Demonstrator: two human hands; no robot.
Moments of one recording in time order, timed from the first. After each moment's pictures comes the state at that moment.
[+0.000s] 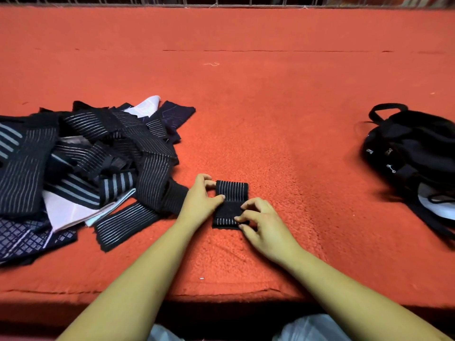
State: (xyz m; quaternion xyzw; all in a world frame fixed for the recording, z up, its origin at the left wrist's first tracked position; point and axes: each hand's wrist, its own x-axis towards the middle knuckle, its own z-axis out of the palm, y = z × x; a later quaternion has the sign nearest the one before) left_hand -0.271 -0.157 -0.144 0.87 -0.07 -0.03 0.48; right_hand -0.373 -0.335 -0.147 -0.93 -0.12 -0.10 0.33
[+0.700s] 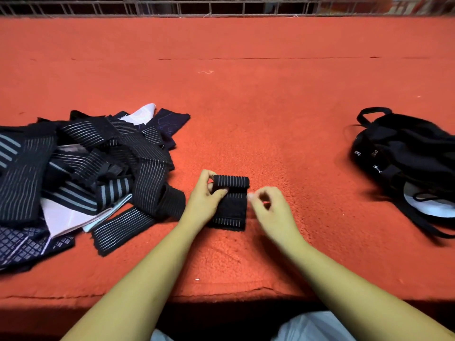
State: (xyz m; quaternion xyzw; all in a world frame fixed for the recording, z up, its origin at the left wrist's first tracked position) left_hand -0.289 -0.178 -0.116 0.74 -0.12 -0.08 0.66; right_hand -0.366 -0.341 -0.111 -0.85 0.04 -0.17 0.49
